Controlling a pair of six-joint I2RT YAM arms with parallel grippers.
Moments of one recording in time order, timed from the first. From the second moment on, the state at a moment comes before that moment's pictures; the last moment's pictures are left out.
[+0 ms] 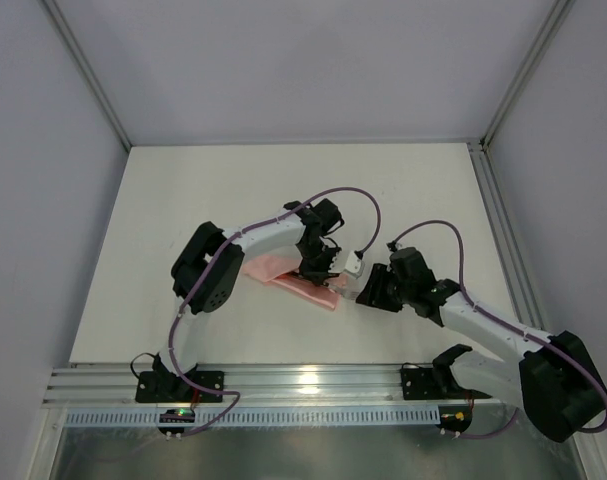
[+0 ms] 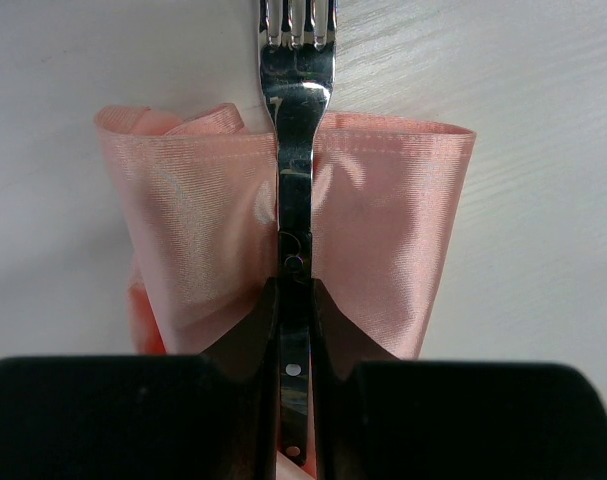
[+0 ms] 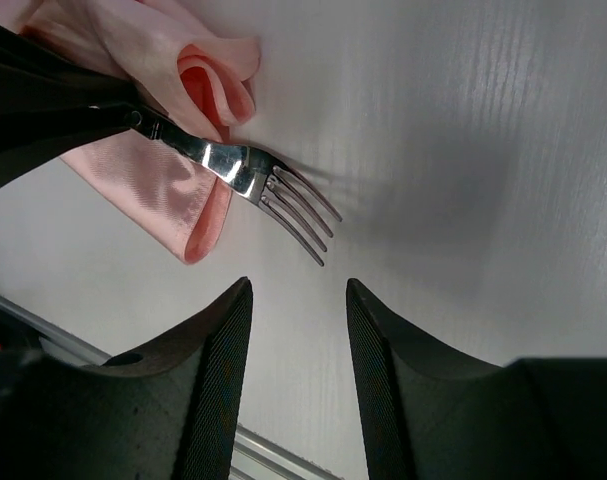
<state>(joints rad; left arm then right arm) -0.79 2.12 1.61 -0.92 0.48 1.07 0.50 1.05 0.44 -0.26 -0.18 0.71</state>
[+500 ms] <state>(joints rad) -0.79 2.11 1.60 -0.90 0.48 1.07 0.50 1.20 0.40 -0.09 -0.16 0.74</state>
